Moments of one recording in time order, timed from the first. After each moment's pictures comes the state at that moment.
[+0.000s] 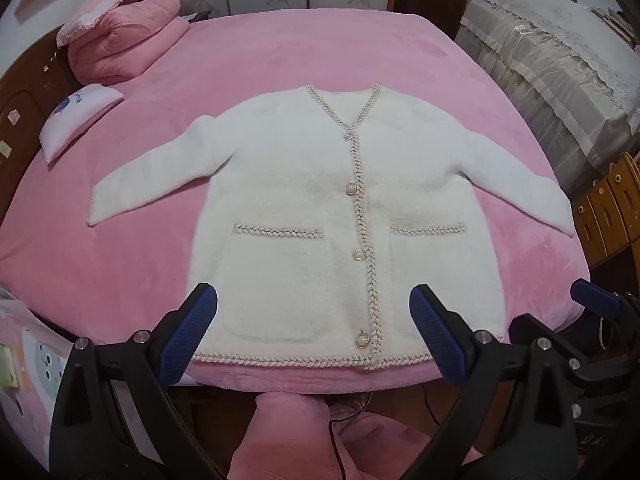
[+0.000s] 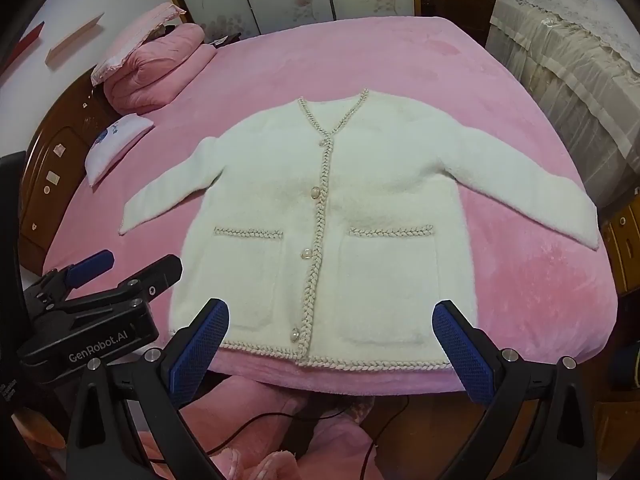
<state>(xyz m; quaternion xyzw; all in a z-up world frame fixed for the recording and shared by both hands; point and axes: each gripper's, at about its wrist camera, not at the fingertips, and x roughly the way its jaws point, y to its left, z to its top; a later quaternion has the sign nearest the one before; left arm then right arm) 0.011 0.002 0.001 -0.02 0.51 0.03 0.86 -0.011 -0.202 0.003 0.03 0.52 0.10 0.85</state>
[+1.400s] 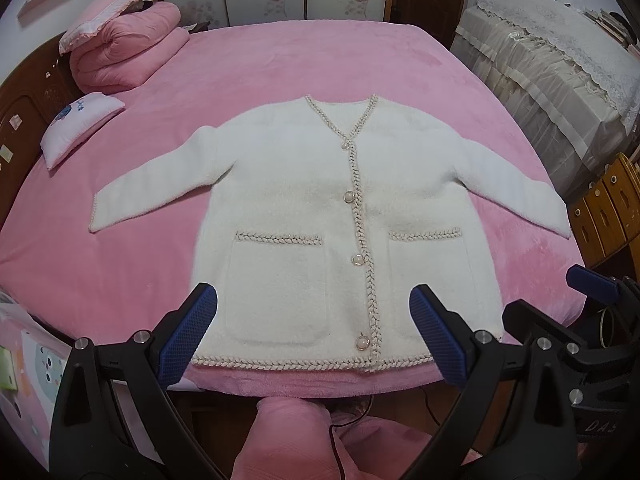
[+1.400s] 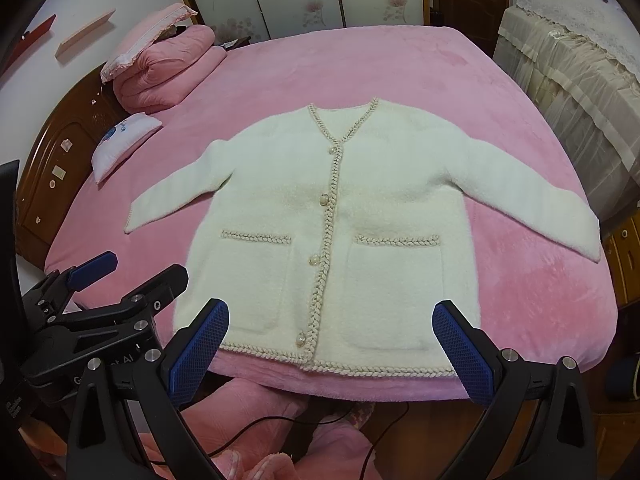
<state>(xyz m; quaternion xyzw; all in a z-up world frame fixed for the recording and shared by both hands) -0.003 0.005 0.012 -0.02 0.49 0.03 0.87 -0.012 -0.197 0.016 0.02 0.51 0.11 0.85</state>
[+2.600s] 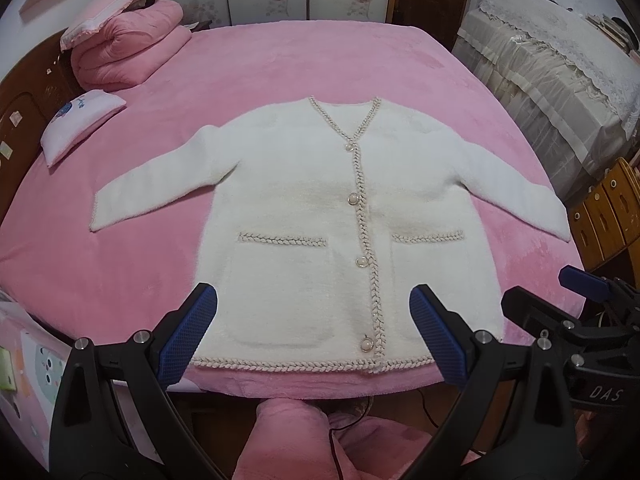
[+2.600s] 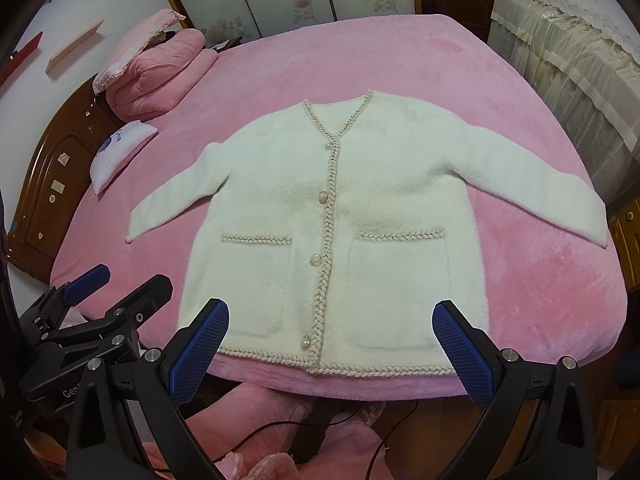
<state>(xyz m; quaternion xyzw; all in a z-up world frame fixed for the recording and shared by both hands) -0.001 0.017 0.016 -0.03 0.49 0.03 0.87 0.002 -0.192 0.009 0.04 0.52 0.11 0.85</state>
